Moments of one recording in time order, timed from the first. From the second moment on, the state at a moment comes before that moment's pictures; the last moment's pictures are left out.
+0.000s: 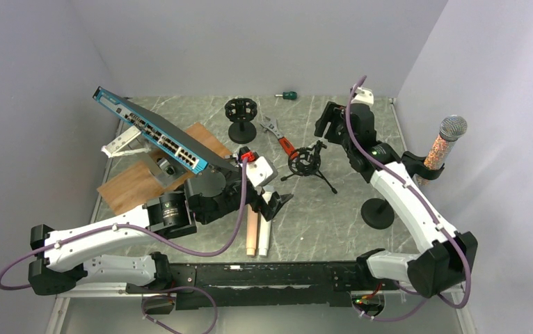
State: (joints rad) left arm -1.25 1.05 1.10 -0.13 -0.22 0.05; right arm 0.36 1.26 1.17 -0.32 0.25 0.44
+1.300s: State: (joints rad) left arm -1.27 1.08 1.10 -0.13 -0.23 0.06; right arm 0.22 1.43 0.64 -0.06 0.08 0.51
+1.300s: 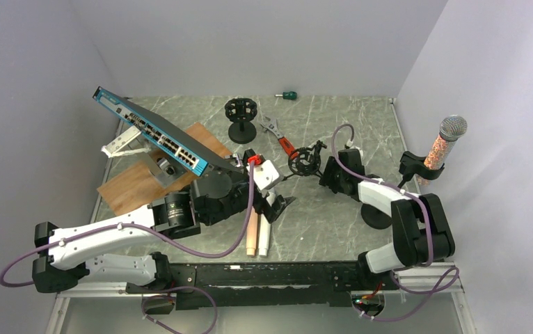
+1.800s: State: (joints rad) left arm -1.27 1.05 1.10 -0.13 -0.25 0.07; right arm 0.20 1.50 0.63 0.09 0.09 0.57
